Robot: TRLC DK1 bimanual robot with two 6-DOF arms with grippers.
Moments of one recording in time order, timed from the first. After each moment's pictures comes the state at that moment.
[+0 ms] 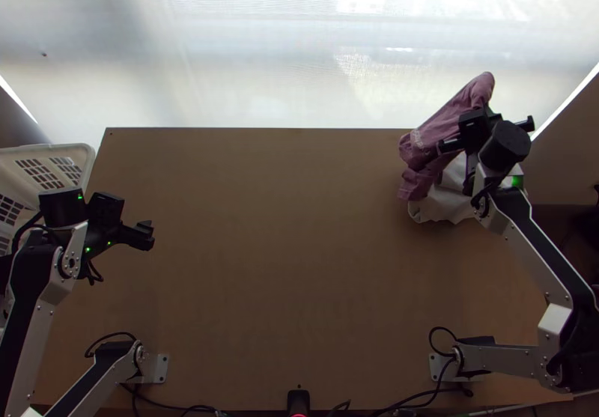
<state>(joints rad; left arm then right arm) 0.11 0.94 0.95 -0.76 0.06 0.40 0.11 1.41 1.09 0.32 0.40 -0.70</state>
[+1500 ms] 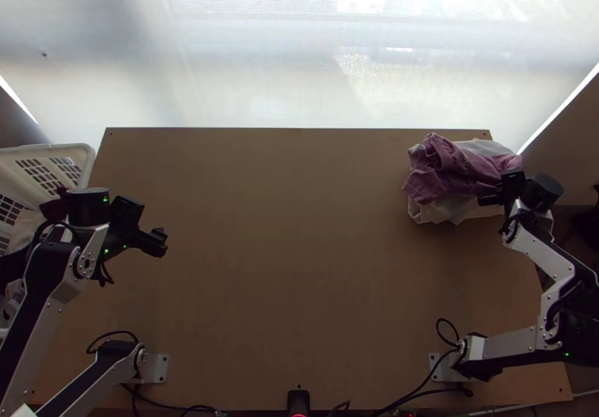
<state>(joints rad) -0.03 0.96 0.93 -0.78 -0.04 0.40 -0.36 1.55 0.77 0.44 0.10 -0.68</state>
